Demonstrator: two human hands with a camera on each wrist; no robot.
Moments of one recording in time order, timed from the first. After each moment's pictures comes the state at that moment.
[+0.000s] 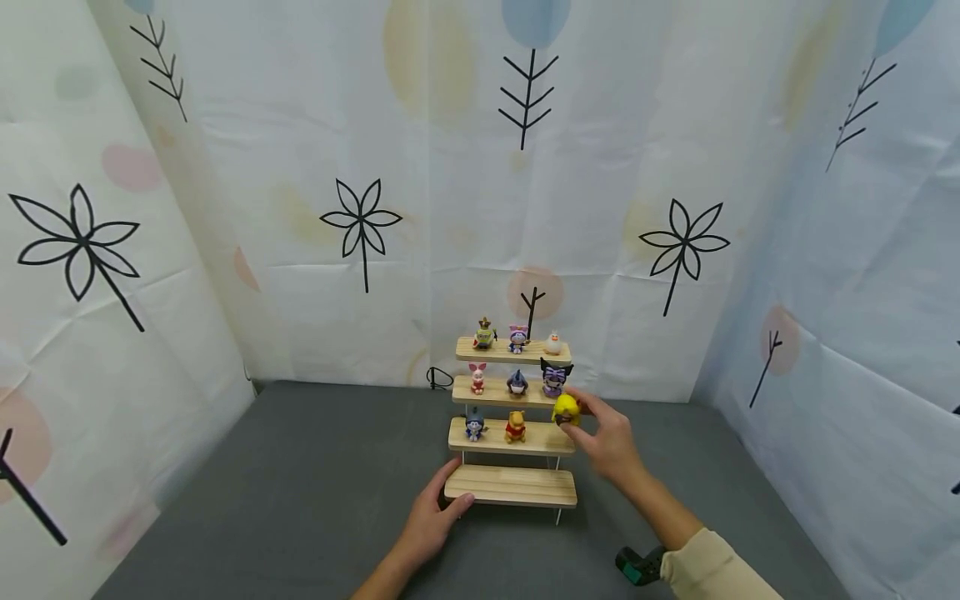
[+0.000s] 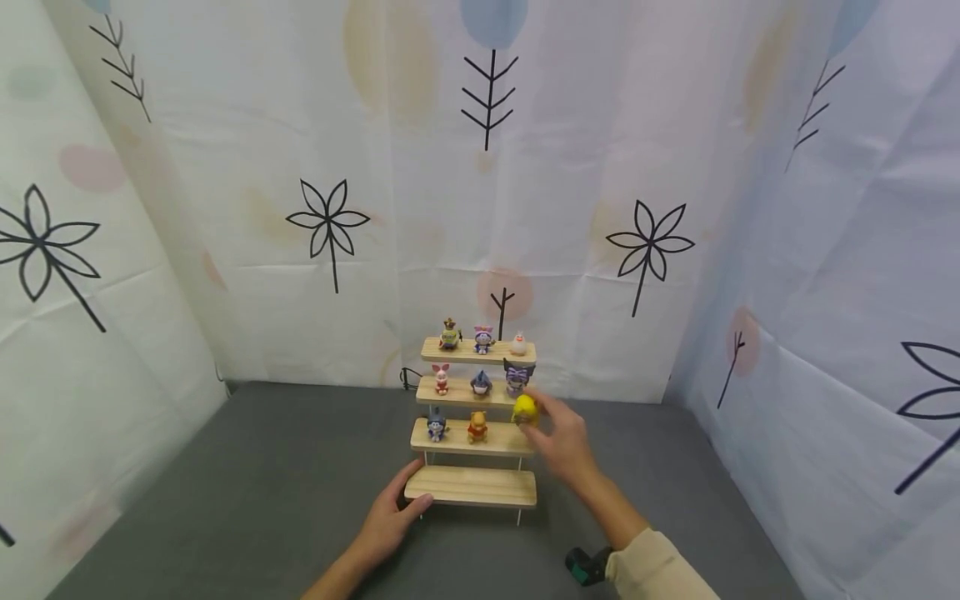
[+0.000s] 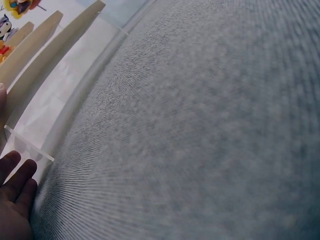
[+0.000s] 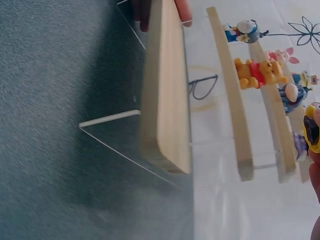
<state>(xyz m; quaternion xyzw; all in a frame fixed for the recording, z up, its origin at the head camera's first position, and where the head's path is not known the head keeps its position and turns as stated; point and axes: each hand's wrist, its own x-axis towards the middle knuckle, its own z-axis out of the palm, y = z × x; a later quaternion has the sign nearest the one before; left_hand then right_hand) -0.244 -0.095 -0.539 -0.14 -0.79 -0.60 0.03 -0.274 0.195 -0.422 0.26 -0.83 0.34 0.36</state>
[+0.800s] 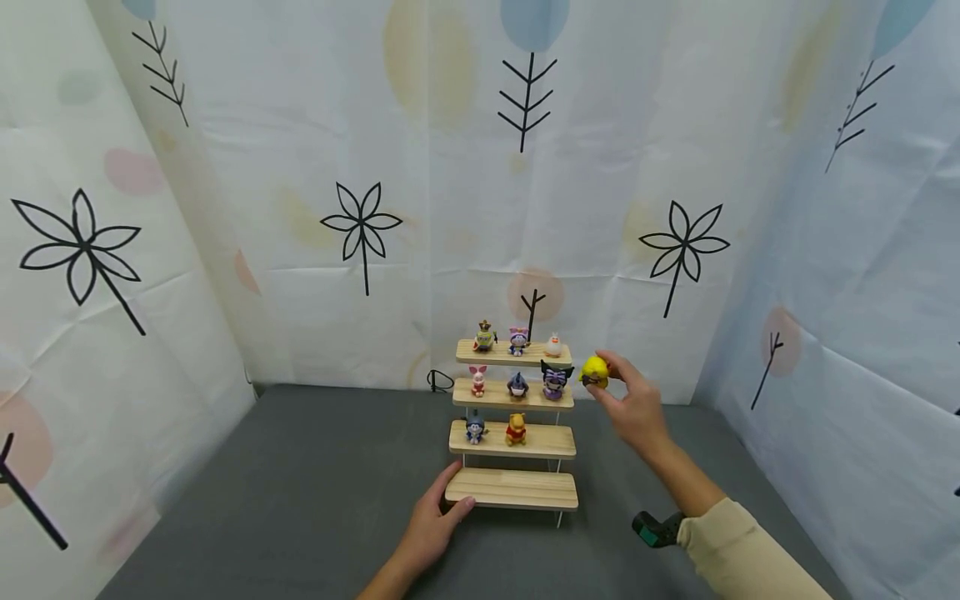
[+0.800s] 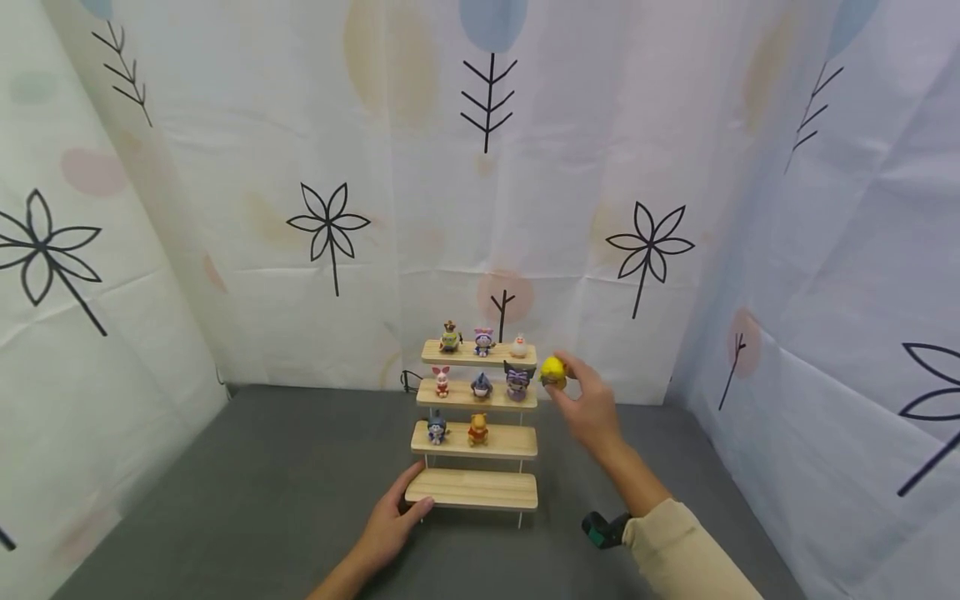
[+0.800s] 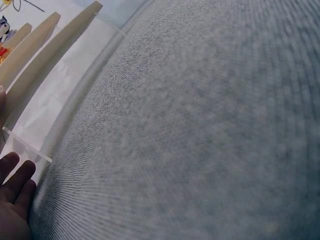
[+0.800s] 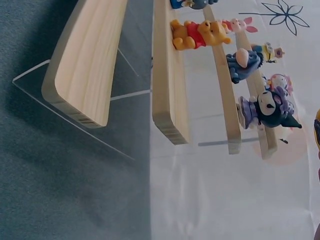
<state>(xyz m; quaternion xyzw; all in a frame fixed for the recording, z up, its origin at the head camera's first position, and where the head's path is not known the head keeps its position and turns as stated) -0.240 -0.093 -0.538 -0.13 -0.80 -0.58 0.04 -0.292 0.221 -0.379 0.24 -0.81 0.33 0.42</state>
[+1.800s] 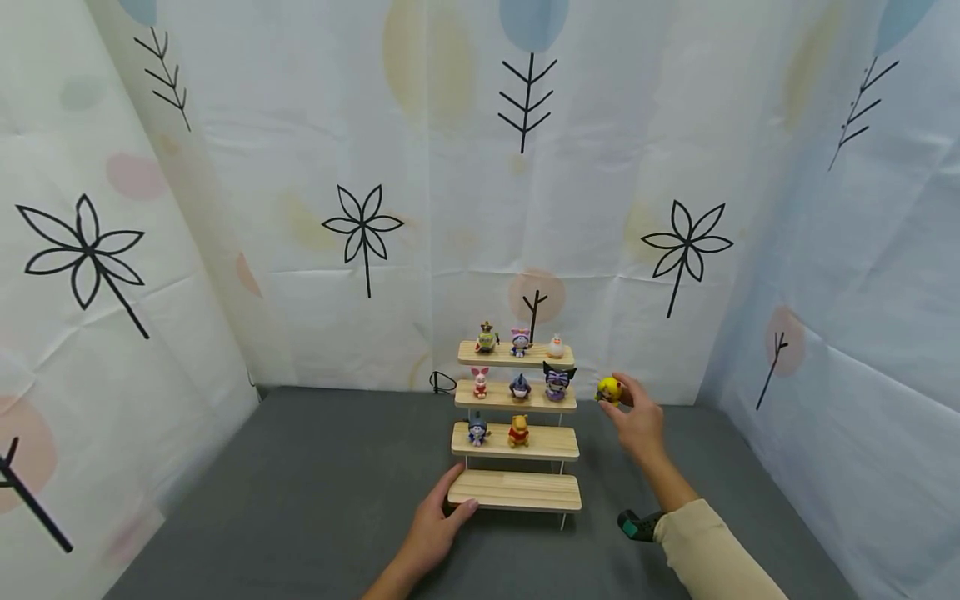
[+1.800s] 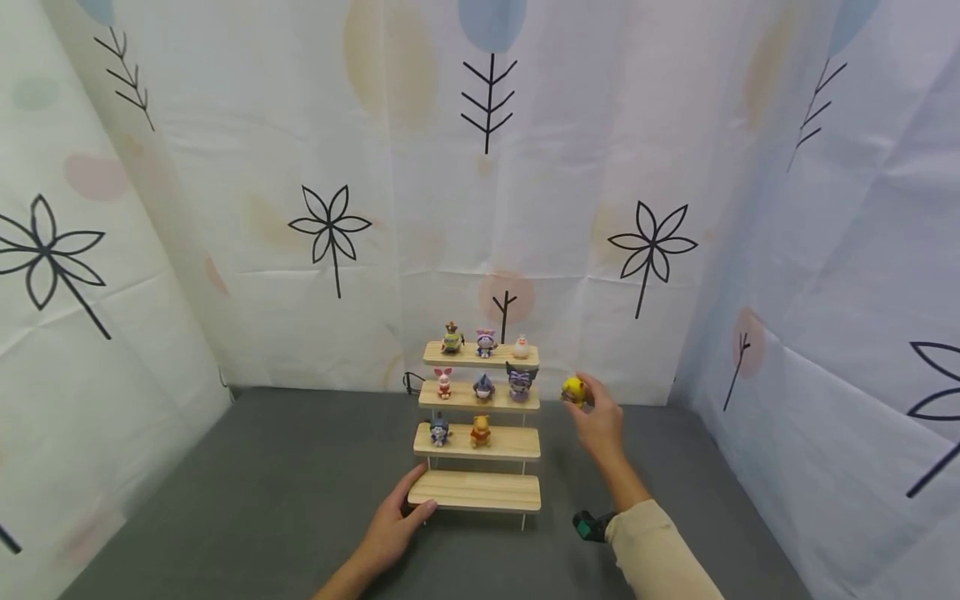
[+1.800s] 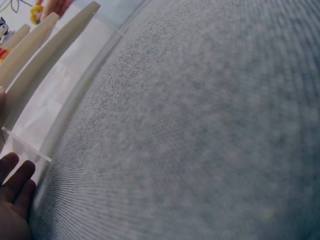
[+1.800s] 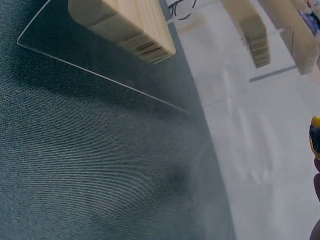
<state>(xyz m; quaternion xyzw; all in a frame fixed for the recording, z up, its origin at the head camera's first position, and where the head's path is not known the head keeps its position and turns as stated) -0.240 -0.093 -0.539 -0.13 -0.81 -0.57 0.05 -0.321 0.241 -0.440 0.04 -0.85 0.41 0.32</state>
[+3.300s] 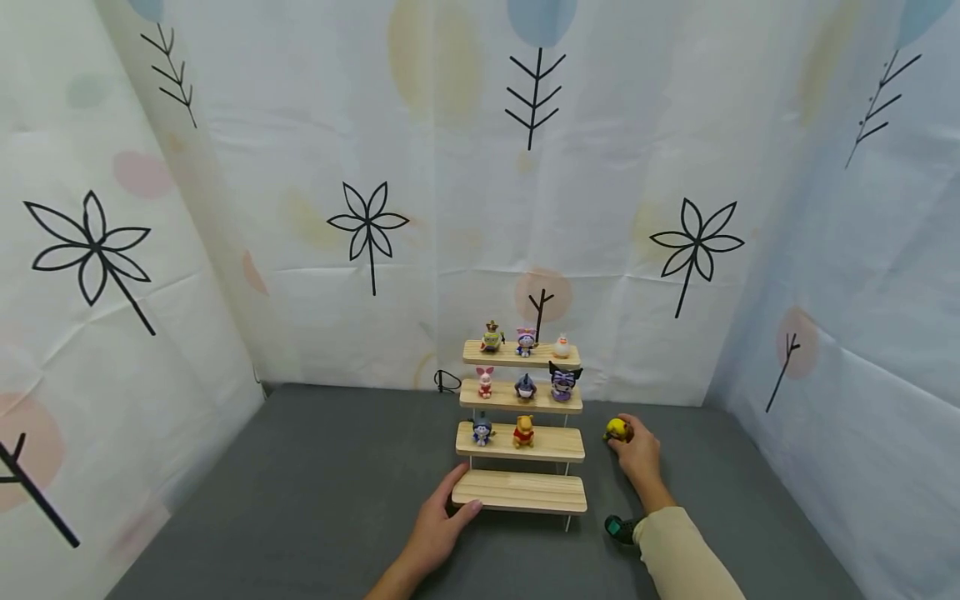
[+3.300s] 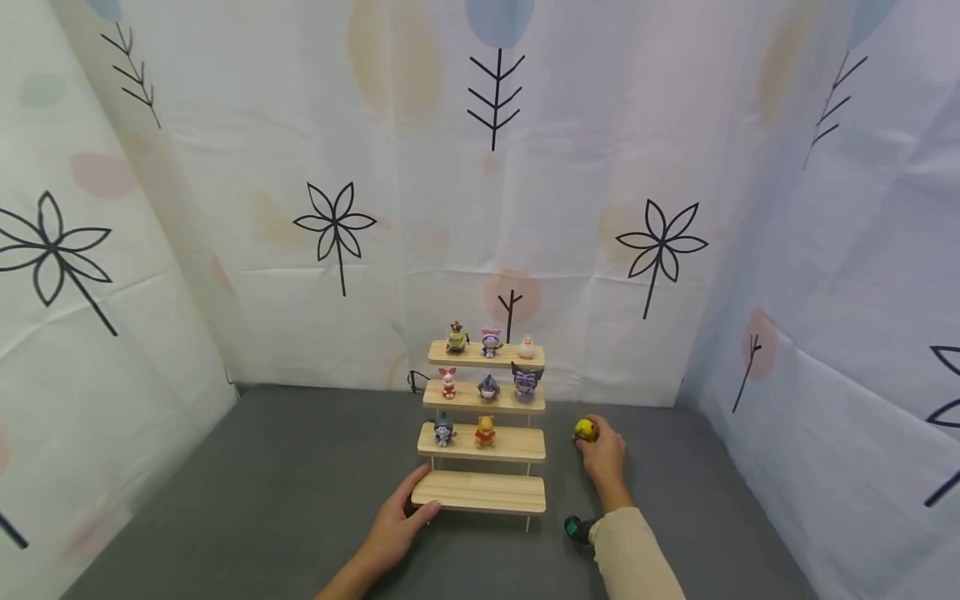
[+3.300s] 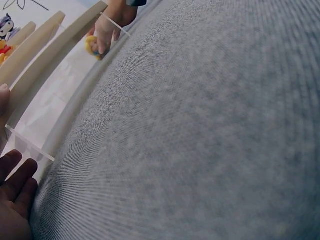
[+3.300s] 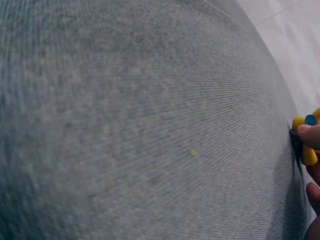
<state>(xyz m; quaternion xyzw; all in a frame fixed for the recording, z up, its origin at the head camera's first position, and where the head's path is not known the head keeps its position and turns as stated) -0.229 -0.091 -0.520 -0.14 -0.80 -0.58 0.06 -0.342 0.255 -0.517 -0.07 -0.89 0.41 0.19</state>
